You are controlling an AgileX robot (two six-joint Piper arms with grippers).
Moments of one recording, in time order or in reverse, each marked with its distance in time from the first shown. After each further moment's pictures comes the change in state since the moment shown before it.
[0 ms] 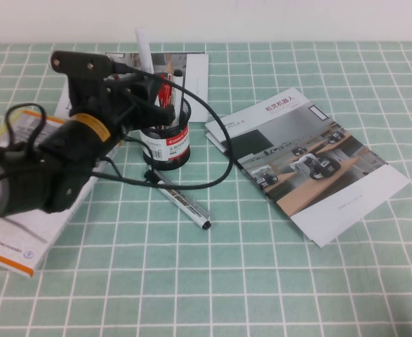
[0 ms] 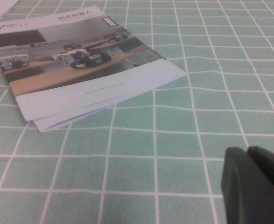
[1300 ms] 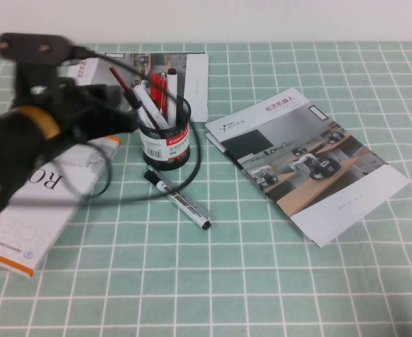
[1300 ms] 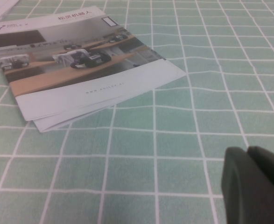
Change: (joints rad) right arm 0.000 0.000 0.000 0.000 0.000 0.000; left arm 0.000 -0.367 0.080 -0.026 0.522 0.030
